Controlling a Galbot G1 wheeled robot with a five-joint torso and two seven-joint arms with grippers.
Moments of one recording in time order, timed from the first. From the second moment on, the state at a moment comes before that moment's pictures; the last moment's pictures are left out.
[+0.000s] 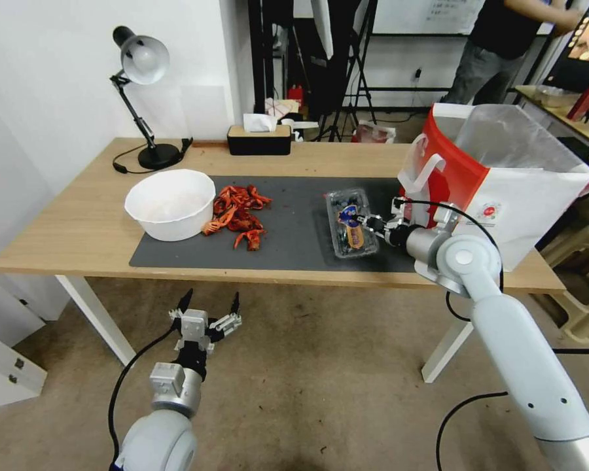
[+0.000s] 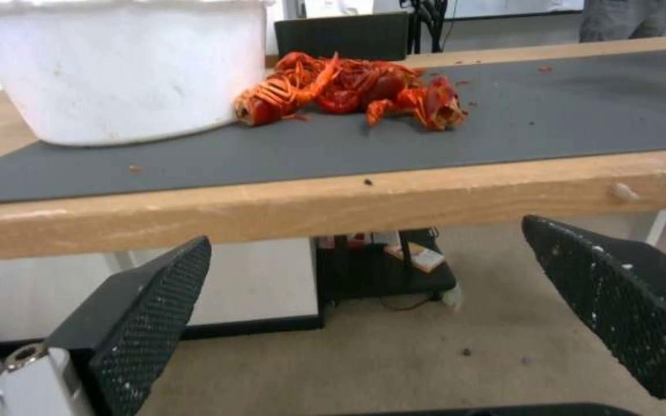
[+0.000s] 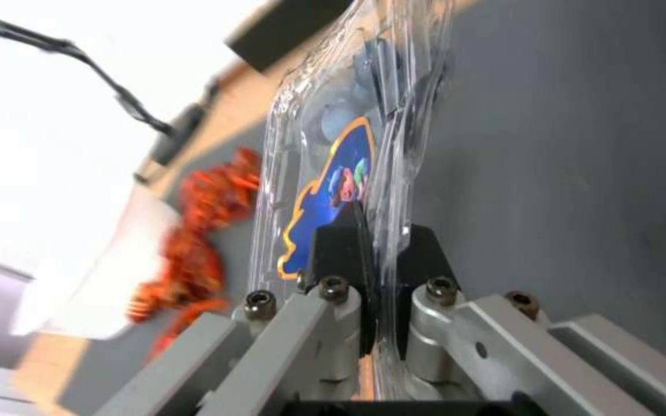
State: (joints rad) left arm 1.58 -1.25 -0.35 -2.00 -0.21 -0.08 -0.20; right arm -0.78 1.08 0.34 1.76 1.38 -0.67 0.25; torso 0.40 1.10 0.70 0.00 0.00
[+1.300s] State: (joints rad) left arm 1.60 -1.27 -0.36 -2.00 -0.23 -0.11 -0.16; right arm -0.65 0.88 0.40 1.89 0.69 -0.34 0.57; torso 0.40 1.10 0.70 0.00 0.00
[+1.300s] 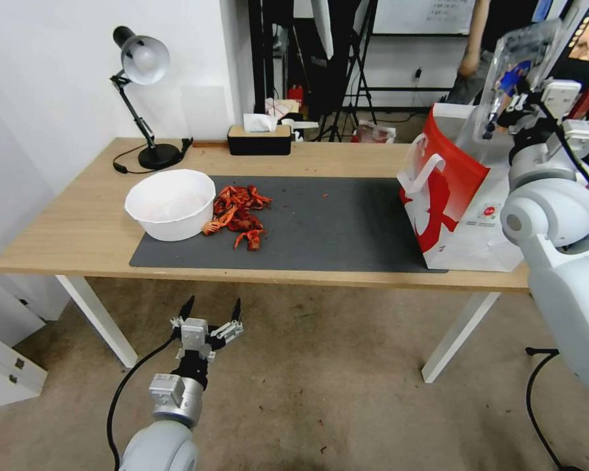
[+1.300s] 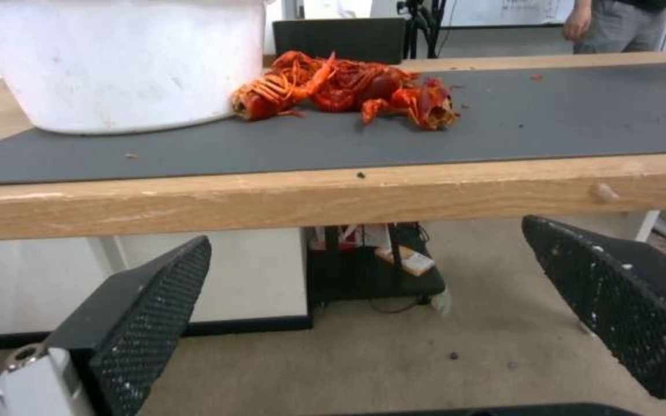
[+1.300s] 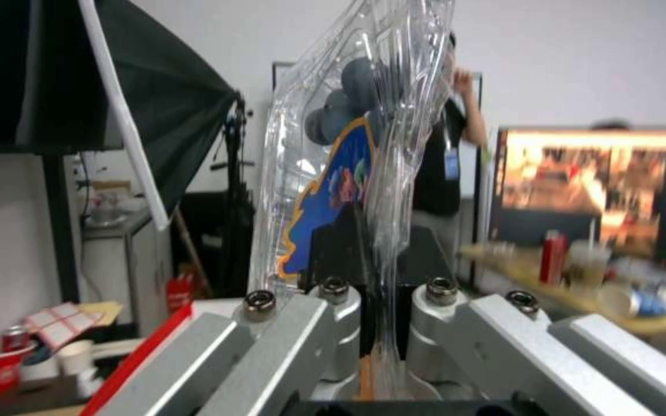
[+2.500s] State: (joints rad) left arm 1.63 -1.29 -0.38 -2.03 -0.21 -0.10 -0.16; right arm -0.82 0.85 0.43 2.01 0.85 -0.21 0.04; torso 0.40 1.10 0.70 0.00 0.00
